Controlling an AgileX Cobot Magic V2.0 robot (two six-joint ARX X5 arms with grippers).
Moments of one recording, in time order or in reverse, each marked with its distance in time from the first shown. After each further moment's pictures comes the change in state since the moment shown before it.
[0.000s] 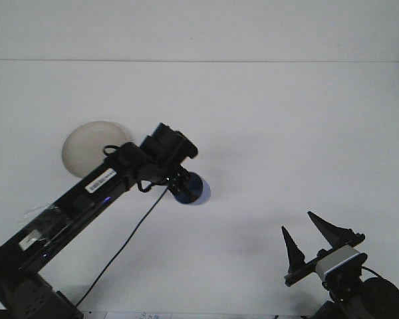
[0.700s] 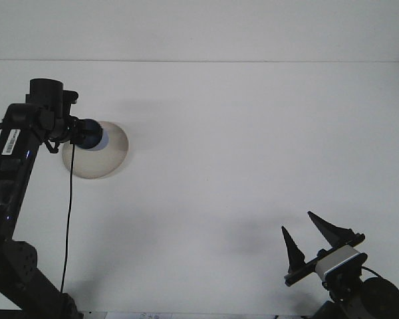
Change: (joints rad) left arm 0.655 0.113 0.129 -0.059 -0.108 -0.035; right arm 0.000 0.000 0.000 0.000 0.000 0.000
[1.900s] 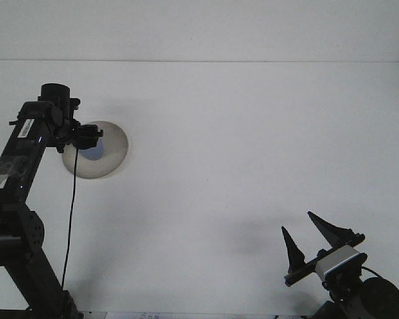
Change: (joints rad) left arm 0.037 0.173 0.001 0.049 -0.050 -0.058; right arm 0.000 0.000 0.000 -0.002 0.000 0.000
